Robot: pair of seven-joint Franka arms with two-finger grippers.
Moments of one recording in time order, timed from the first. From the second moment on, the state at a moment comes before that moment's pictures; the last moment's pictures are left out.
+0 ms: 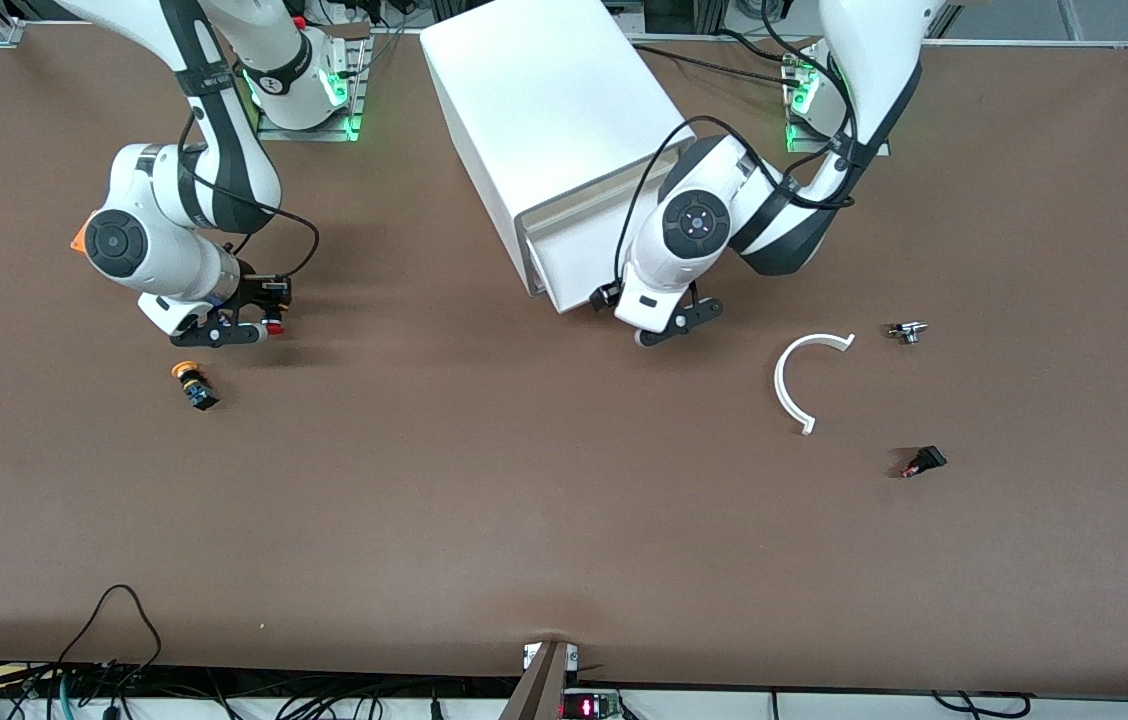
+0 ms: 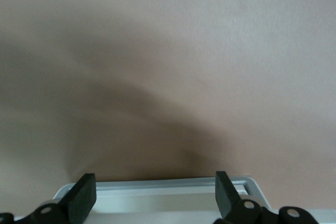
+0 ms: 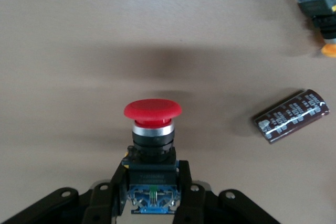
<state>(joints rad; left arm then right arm) -0.30 0.48 -0.41 -1.83 -0.08 2.16 -1.10 0.68 0.23 -0.58 -2.32 0.17 2.30 -0.09</state>
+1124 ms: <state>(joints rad) -0.30 0.47 -0.56 -1.87 -0.08 2.17 -1.18 0.69 0.15 -0.58 -2.27 0.19 2.34 -0.11</state>
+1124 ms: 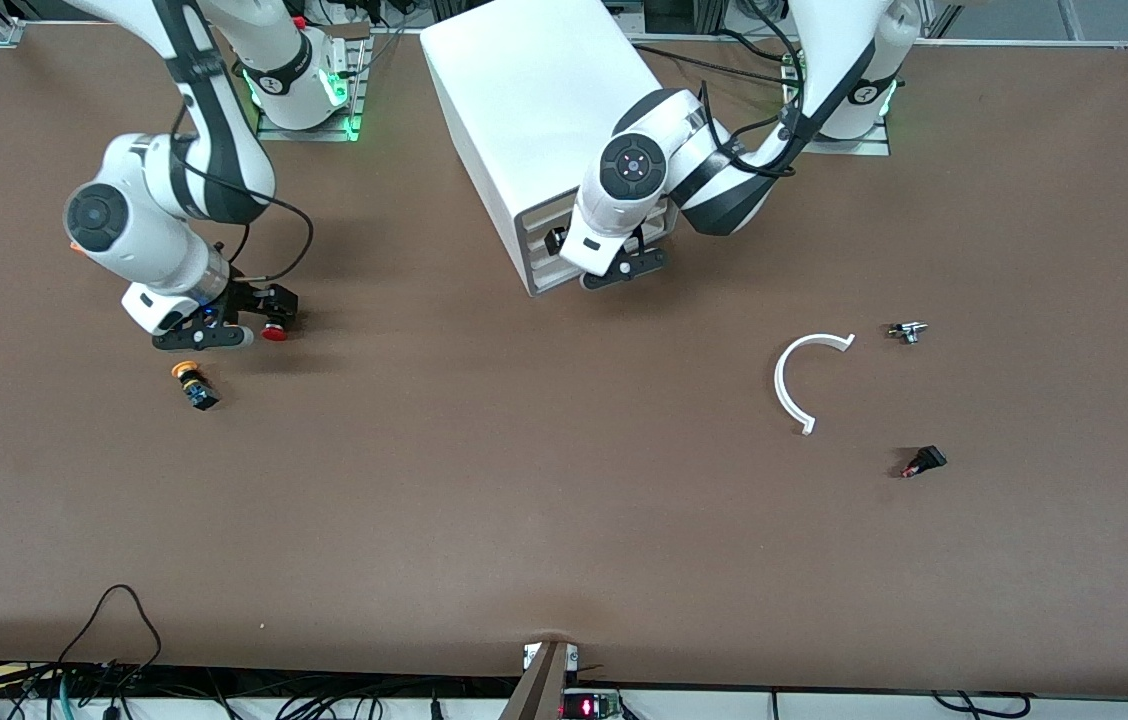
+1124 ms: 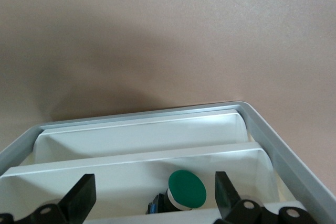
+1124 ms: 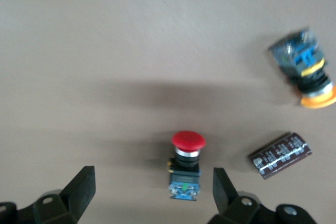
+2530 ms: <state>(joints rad) 0.01 0.26 -0.26 -1.81 -0.07 1.94 -0.40 0.37 0.10 -0.38 -1.58 0.16 1.67 -0.43</state>
